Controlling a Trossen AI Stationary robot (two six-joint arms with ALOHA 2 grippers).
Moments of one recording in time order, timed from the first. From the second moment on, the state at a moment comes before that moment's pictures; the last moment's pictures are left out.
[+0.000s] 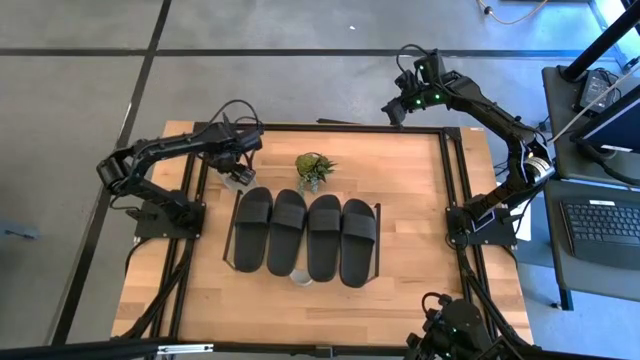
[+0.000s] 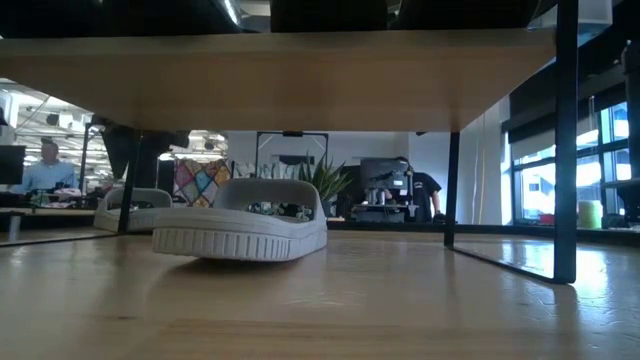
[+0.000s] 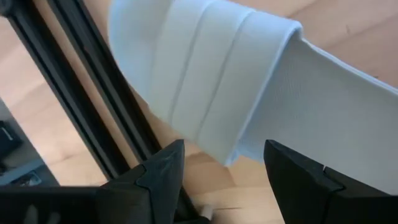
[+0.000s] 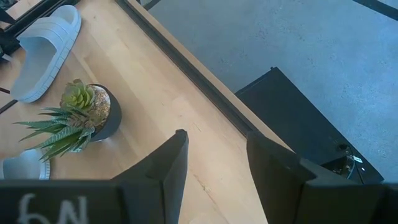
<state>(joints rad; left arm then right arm) 0.65 1.39 0.91 -1.17 -0.24 -0.49 -1.00 1.53 1.35 -0.66 -0.39 -0.09</state>
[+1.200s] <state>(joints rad) 0.59 1.39 0.75 -1.02 -0.40 -0.57 -1.00 1.53 1.35 -0.65 -0.39 -0.11</state>
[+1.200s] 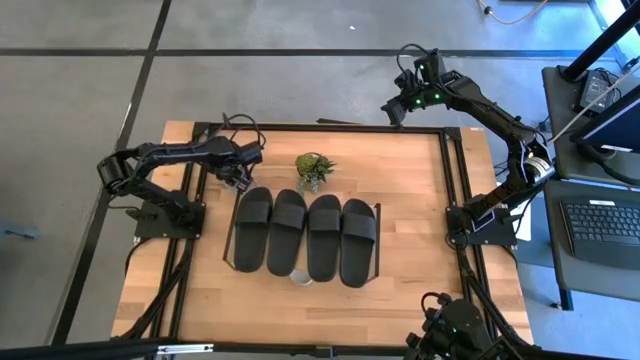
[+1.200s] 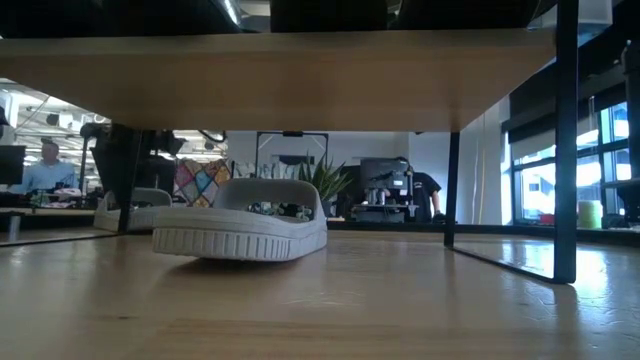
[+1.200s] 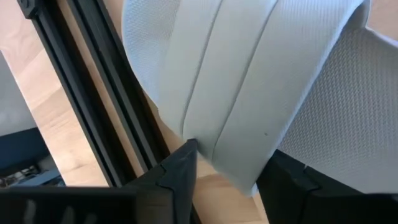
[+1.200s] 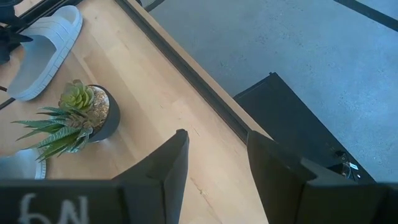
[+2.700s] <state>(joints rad) 0.63 1.38 1.38 -1.28 -0.57 -0.32 -1.00 1.53 1.35 -0.65 -0.39 -0.16</state>
